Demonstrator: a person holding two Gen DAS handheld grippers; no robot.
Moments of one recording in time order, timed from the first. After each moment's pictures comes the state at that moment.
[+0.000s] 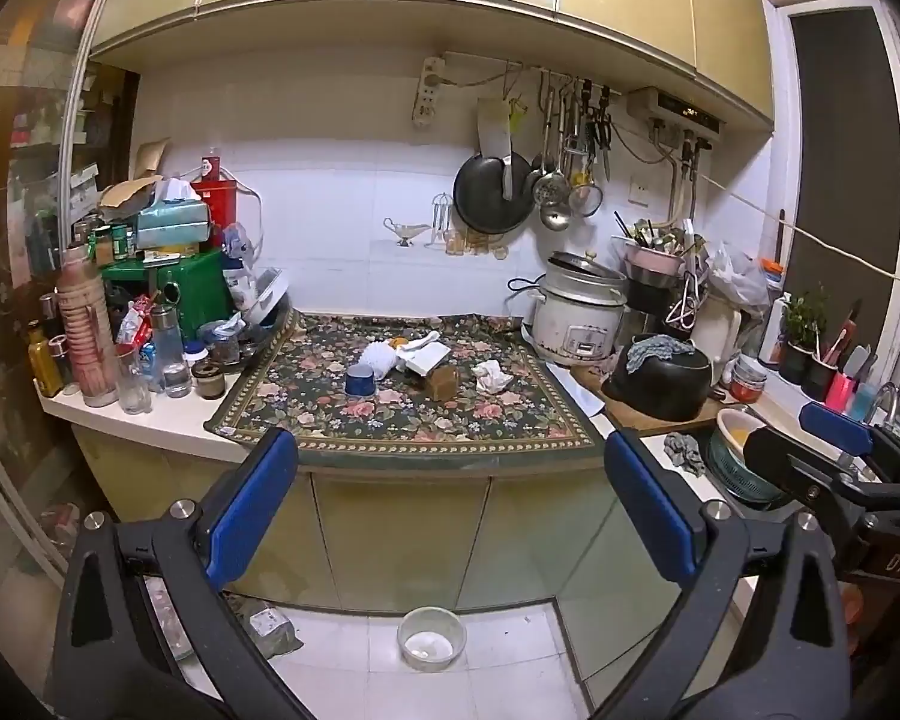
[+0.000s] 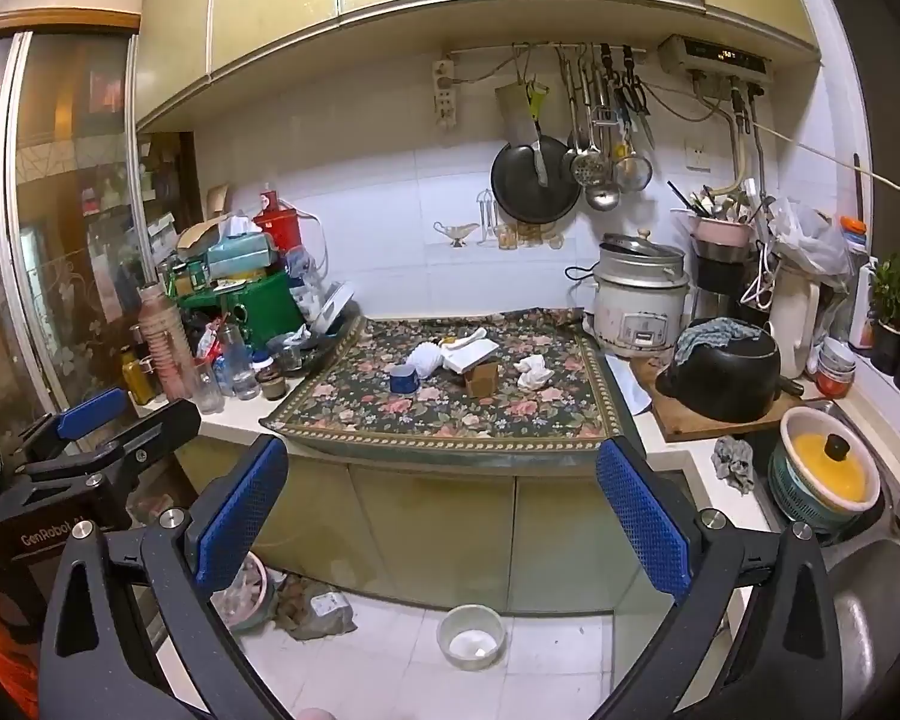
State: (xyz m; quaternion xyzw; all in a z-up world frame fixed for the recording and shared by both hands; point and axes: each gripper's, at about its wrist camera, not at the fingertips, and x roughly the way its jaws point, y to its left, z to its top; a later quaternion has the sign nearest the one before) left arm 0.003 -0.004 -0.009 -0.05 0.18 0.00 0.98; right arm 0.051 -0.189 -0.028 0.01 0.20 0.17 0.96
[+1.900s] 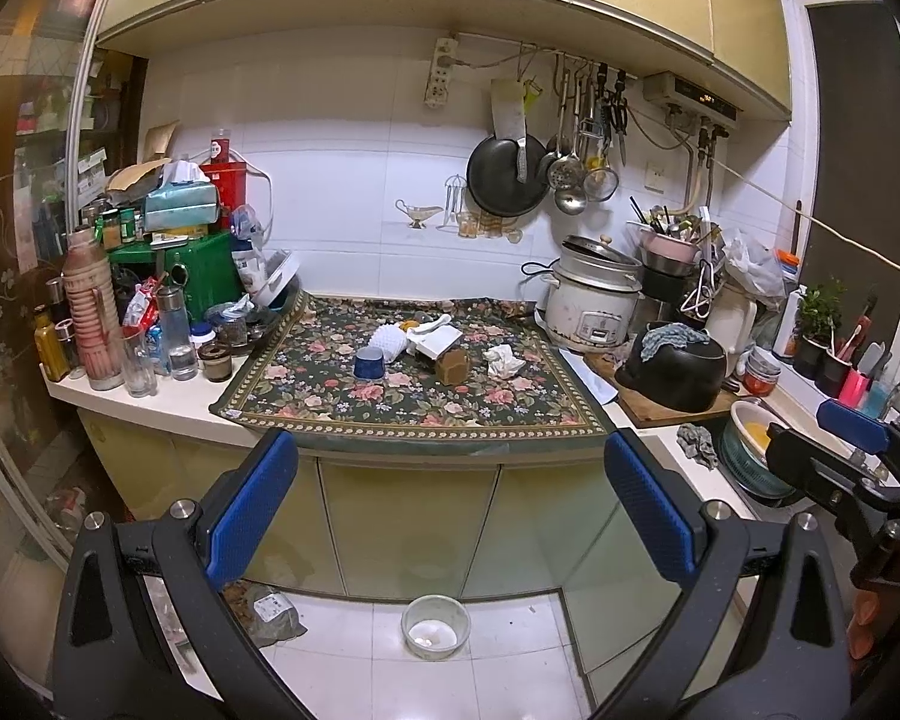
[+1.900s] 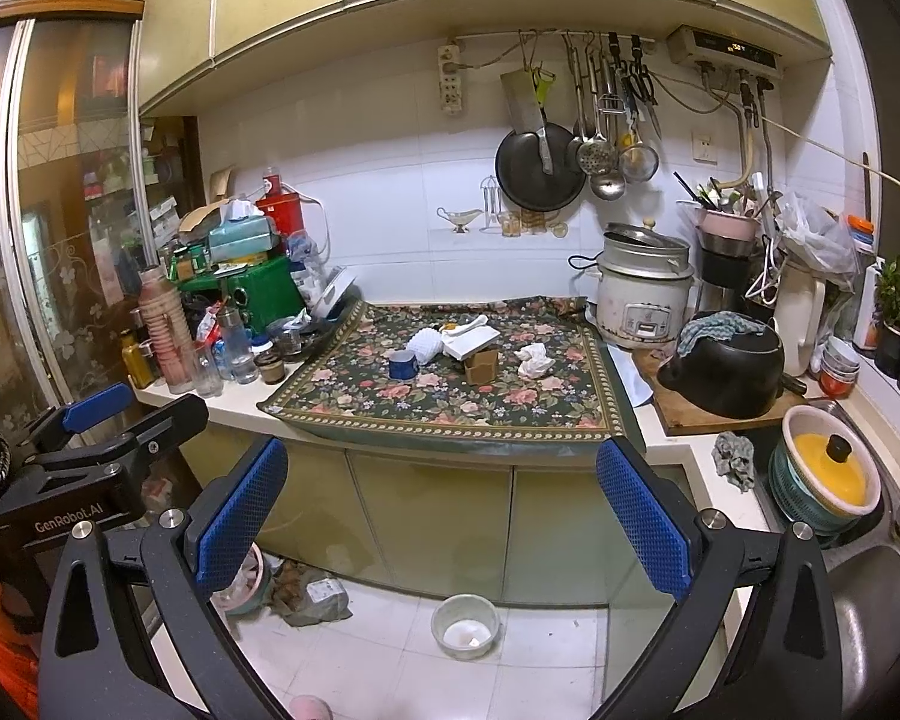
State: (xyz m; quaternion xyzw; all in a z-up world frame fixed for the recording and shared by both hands) left arm 0.010 0.004 -0.024 -0.06 0.20 0.02 0.98; right arm 0.050 -0.188 -0.033 0.00 0.21 0.17 0.96
